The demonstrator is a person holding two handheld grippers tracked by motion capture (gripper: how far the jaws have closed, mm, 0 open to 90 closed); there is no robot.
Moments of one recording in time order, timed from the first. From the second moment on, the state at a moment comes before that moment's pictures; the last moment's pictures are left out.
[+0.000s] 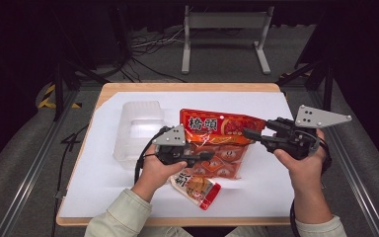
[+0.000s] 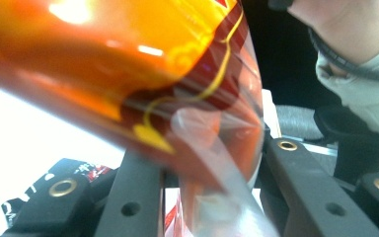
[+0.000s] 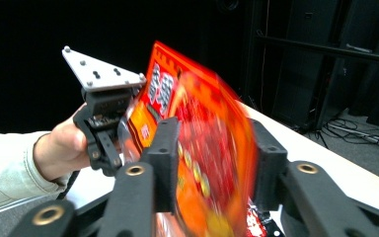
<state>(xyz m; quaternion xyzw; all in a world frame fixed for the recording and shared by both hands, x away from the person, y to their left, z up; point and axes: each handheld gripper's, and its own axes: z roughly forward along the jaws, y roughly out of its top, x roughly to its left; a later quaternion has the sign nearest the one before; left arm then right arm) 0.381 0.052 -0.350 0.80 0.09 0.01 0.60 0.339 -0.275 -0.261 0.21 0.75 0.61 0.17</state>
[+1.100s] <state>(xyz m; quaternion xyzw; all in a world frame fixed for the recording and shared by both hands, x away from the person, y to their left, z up) 0.412 0.085 -0.290 0.78 0.13 0.09 0.61 0.376 -0.324 -0.309 0.29 0.76 0.56 0.16</state>
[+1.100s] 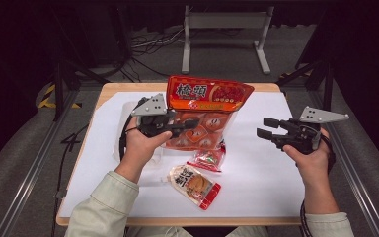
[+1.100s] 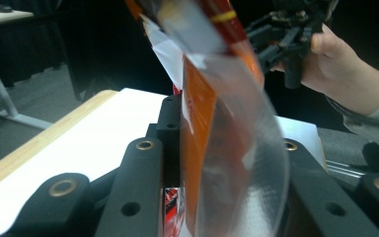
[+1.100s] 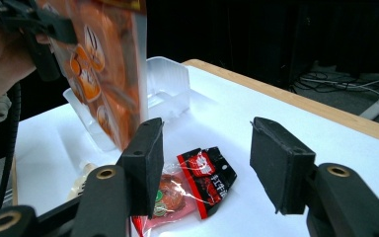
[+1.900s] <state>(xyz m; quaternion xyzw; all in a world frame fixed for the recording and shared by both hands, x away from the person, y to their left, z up) 0.454 0.132 -0.288 0.77 0.20 0.13 0.60 0.375 -0.340 -0.325 0.33 0.75 0.55 0.15</state>
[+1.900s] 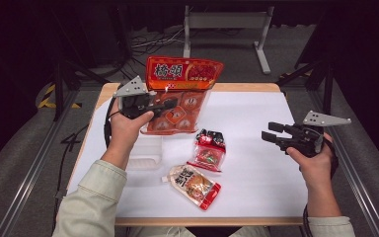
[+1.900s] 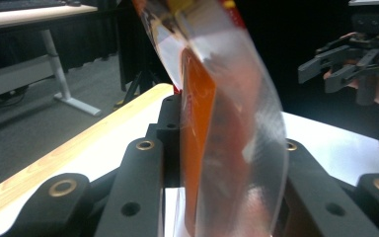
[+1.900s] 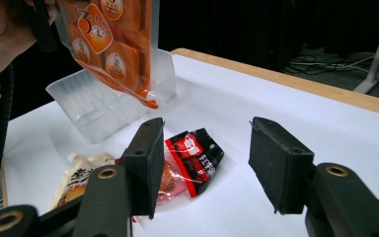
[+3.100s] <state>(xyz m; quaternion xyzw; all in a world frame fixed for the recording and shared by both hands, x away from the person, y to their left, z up) 0.489 0.190 -0.300 0.73 0.31 0.20 0.58 0.378 -0.347 -0.336 0.35 0.75 0.54 0.15</state>
